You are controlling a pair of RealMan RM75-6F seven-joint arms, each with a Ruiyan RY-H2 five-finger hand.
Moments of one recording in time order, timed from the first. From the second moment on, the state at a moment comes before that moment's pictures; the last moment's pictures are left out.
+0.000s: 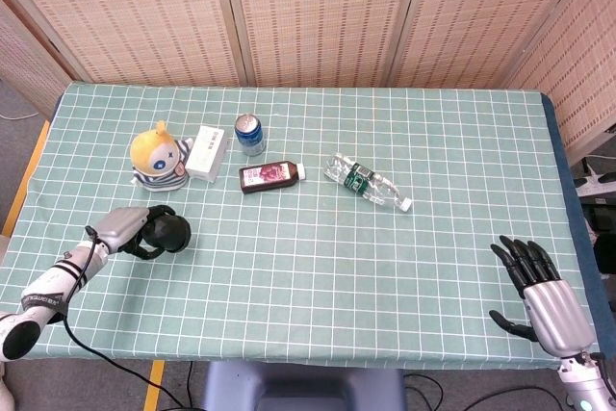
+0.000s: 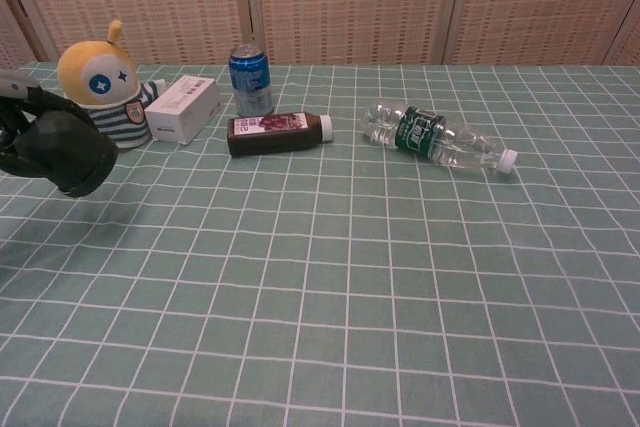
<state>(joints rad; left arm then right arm) -0.65 -1.04 -0.25 -1.57 1.18 0.41 -0.10 0.05 -1.08 -0.04 -1.66 -1.72 1.54 0.01</state>
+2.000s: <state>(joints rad) -0.79 -1.28 0.02 -1.43 0.95 0.70 0.38 0.04 -1.07 -0.04 -1.64 -1.73 1.57 0.07</state>
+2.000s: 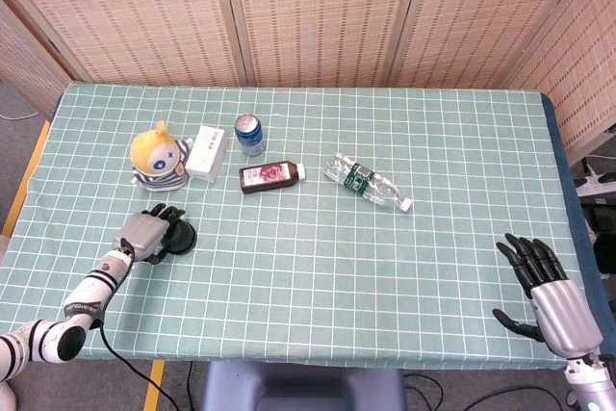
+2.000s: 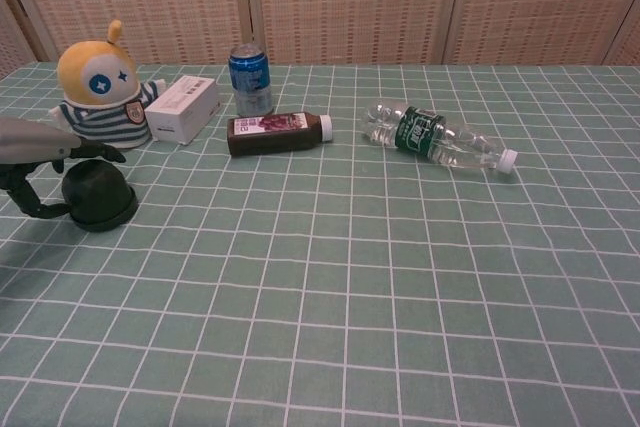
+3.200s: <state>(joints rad) -0.74 -1.30 0.00 -1.43 1.08 0.80 0.32 0.04 -1.06 -0.04 -1.66 -1.73 1.57 0.07</state>
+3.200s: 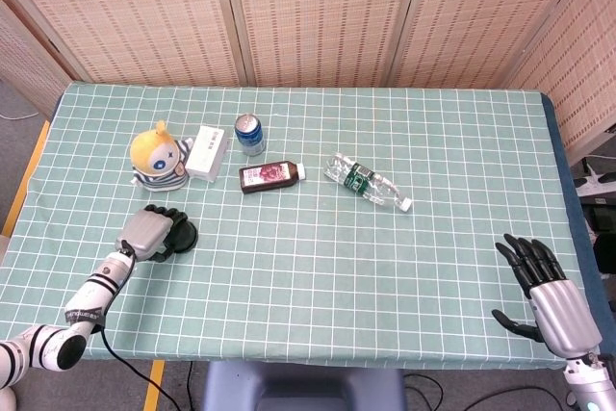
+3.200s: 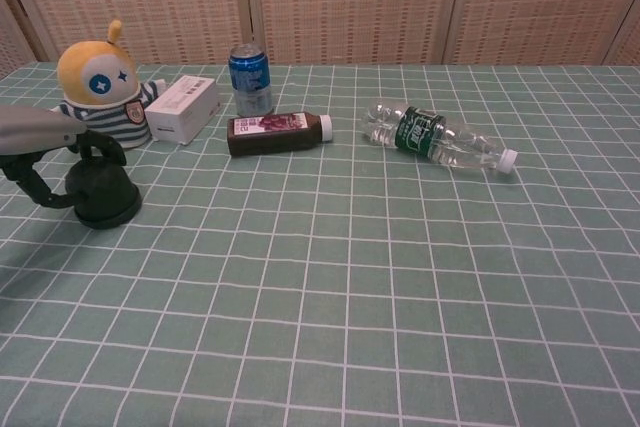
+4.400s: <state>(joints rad) -0.66 -1.20 0.00 -1.40 0.92 0.76 0.29 0.05 -1.07 -0.05 -1.67 -1.74 1.55 0.04</state>
